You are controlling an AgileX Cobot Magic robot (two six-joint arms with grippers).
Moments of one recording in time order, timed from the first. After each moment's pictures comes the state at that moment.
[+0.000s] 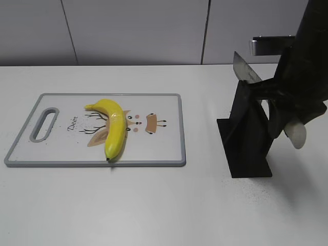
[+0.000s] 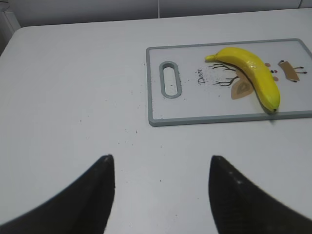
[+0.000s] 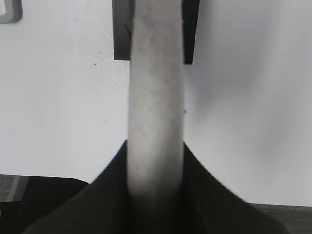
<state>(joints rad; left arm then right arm) -0.05 -0.01 -0.50 -0.10 1.09 0.17 0.39 1.67 -1.26 0.08 1.22 0.33</state>
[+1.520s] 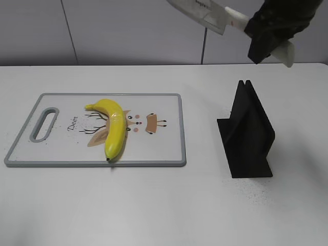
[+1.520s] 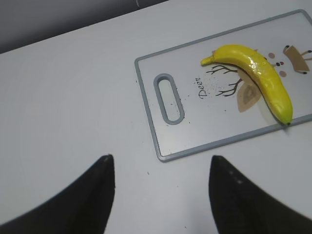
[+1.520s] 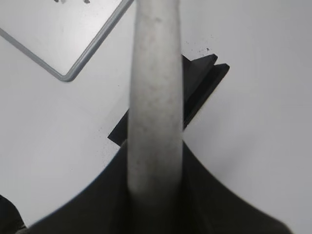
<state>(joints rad) -0.05 0.71 -0.84 -0.14 0.95 0.38 0.39 1.73 -1.63 0.09 1.23 -0.27</state>
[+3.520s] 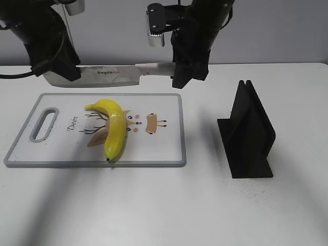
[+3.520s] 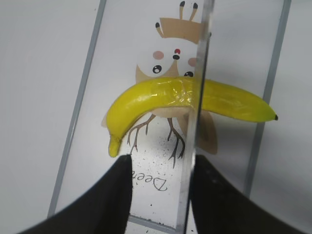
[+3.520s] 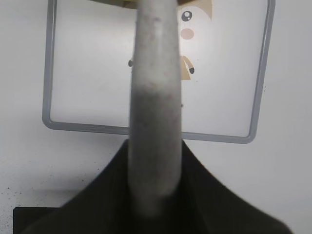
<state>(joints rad) -0.21 1.84 -1.57 -0.45 1.10 1.42 0.49 2.21 -2.02 0.30 1.22 -1.21</state>
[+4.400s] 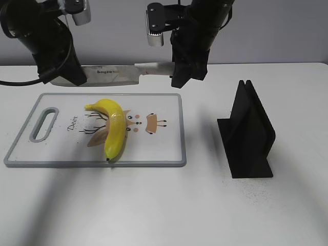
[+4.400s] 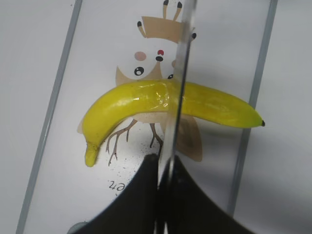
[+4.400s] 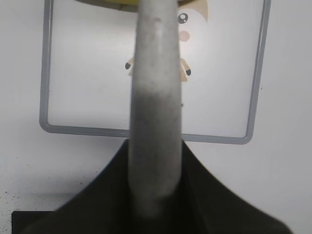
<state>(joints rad) -0.21 1.89 -1.57 -0.49 1.12 1.42 0.49 2.21 -2.02 0.31 1.22 -1.21</state>
